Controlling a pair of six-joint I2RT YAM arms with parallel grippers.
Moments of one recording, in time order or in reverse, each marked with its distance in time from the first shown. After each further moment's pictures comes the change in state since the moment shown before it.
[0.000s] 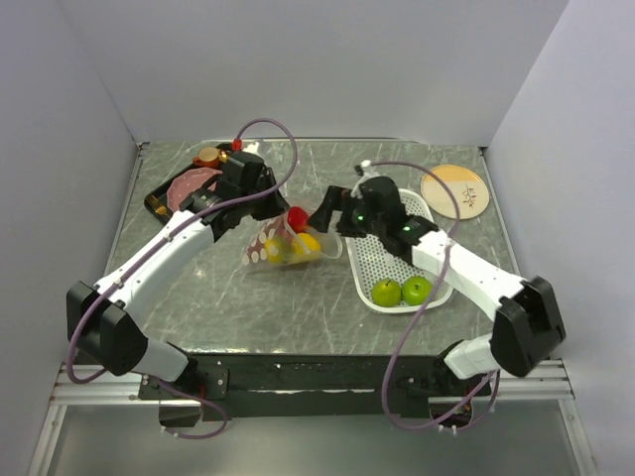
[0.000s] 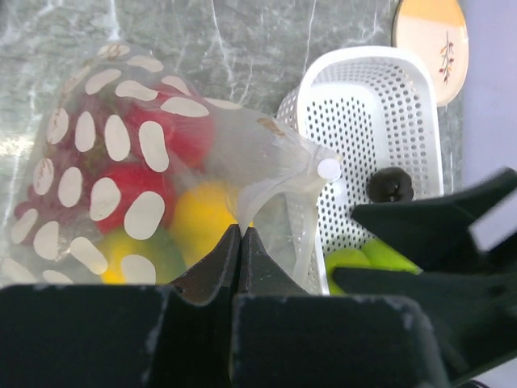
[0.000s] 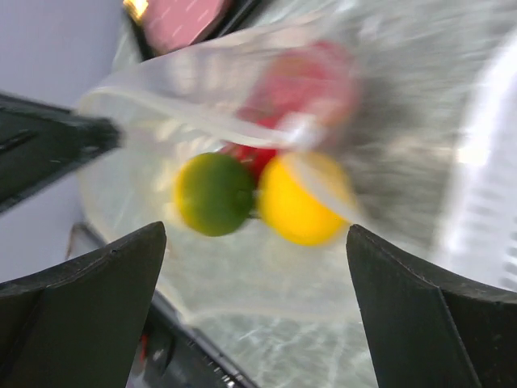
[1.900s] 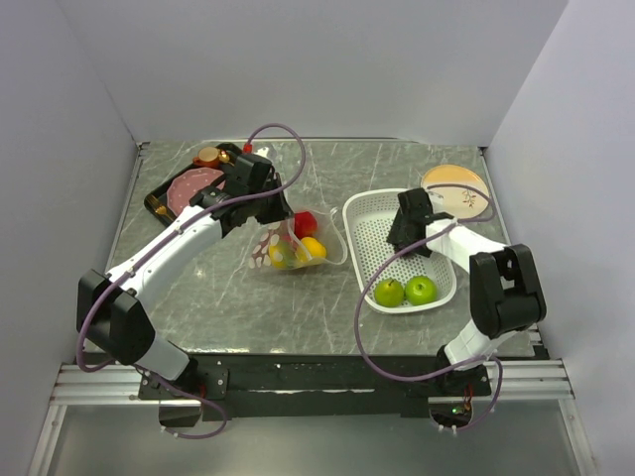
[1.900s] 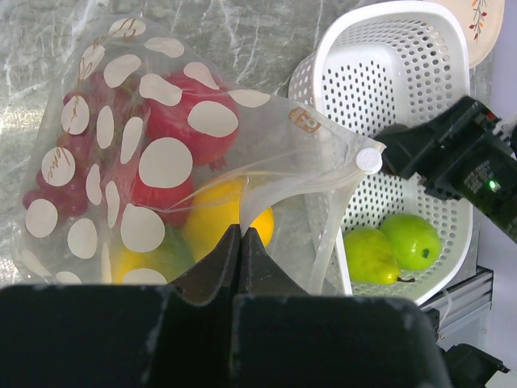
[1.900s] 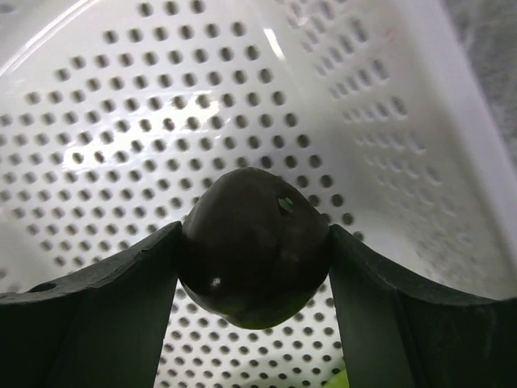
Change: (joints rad) left arm -0.003 0.063 0.012 -0.029 0.043 0.031; right arm -0.373 0.194 -0.115 -0.244 0.460 -0.098
